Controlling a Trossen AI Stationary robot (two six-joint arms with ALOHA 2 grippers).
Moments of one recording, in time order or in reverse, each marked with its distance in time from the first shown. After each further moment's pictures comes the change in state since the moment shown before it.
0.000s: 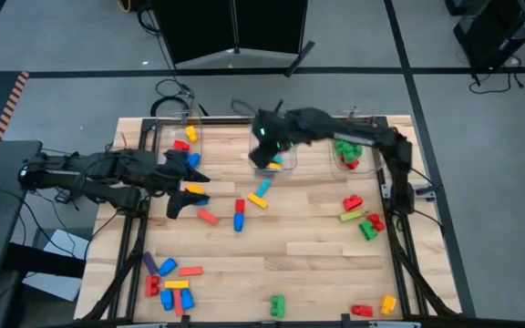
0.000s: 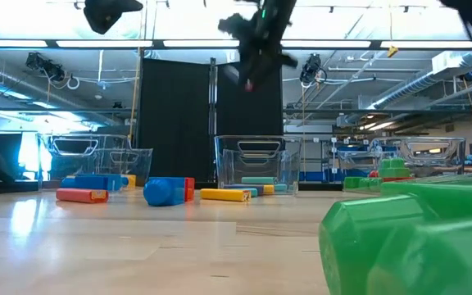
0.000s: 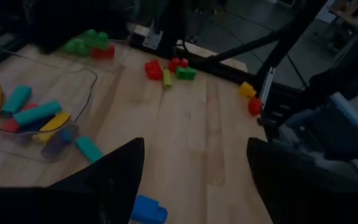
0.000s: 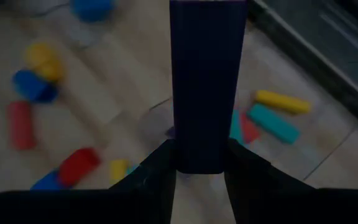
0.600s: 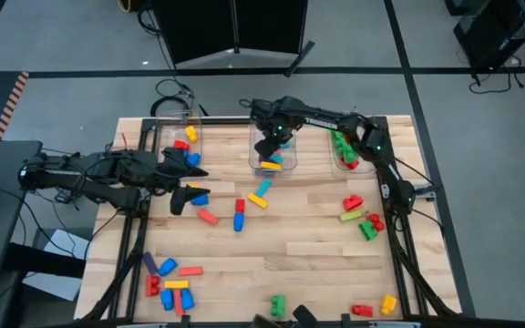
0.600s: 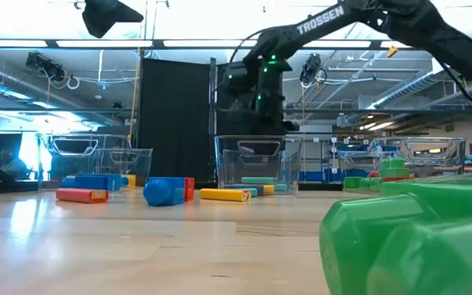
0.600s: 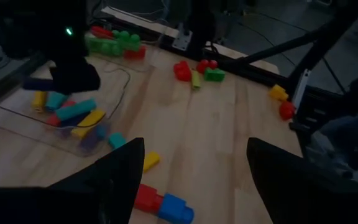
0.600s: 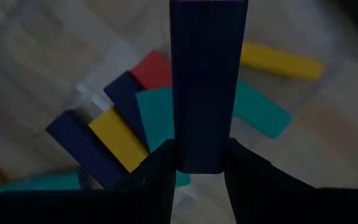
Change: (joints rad) left arm 0.000 -0.003 0.000 -0.036 -0.121 0.007; right arm -0.226 0.289 0.020 -0.075 -0.171 -0.136
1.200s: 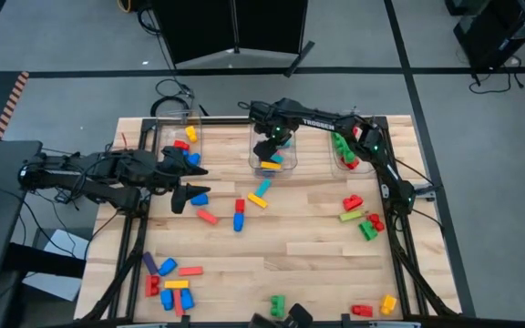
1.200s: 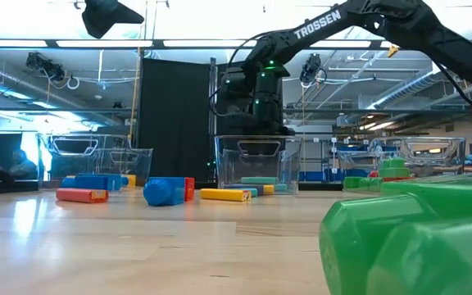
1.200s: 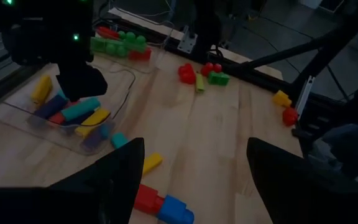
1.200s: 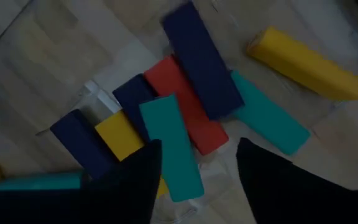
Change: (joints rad) left arm 0.000 0.000 0.000 0.002 -0.019 -0.029; right arm 0.002 0.022 0.001 0.032 -0.029 -0.063
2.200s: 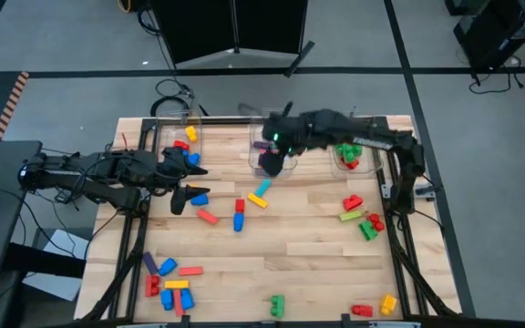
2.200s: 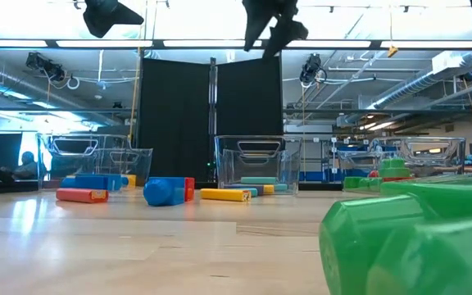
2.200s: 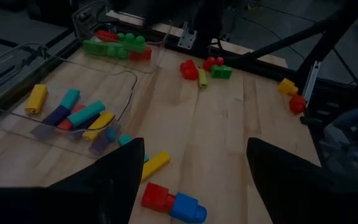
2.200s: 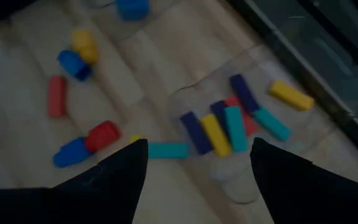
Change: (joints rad) left arm 0.000 0.000 0.000 -0.015 0.002 0.086; right arm 0.338 -0.420 -0.001 -0.039 0.266 0.158
